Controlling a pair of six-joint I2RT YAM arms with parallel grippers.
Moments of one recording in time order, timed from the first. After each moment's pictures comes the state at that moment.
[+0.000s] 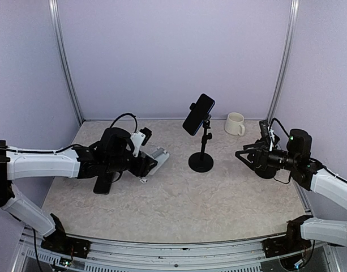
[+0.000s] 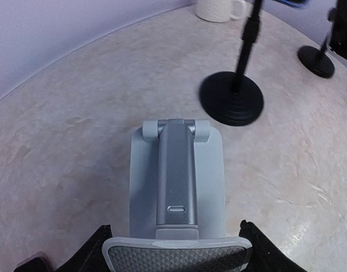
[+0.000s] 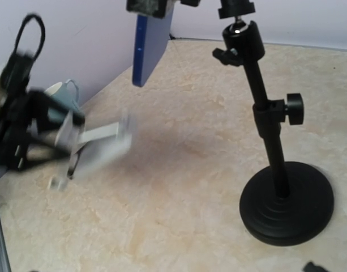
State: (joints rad) left arm -0.87 1.44 0.87 -0.02 -0.11 -0.08; right arm 0.23 0.93 0.51 0.17 -0.74 0.23
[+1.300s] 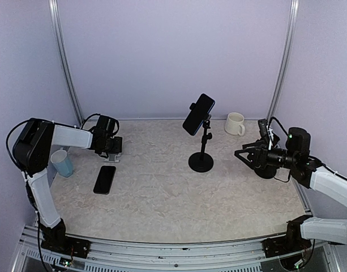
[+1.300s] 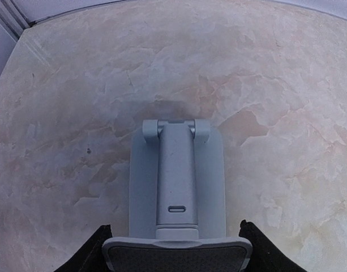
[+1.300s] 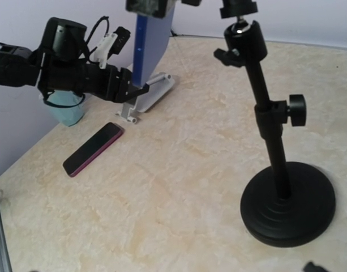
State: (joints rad) left arm -0.33 1.89 1.13 -0.05 -0.31 -0.21; right arm 0.23 0.96 0.53 0.16 -0.75 0.22
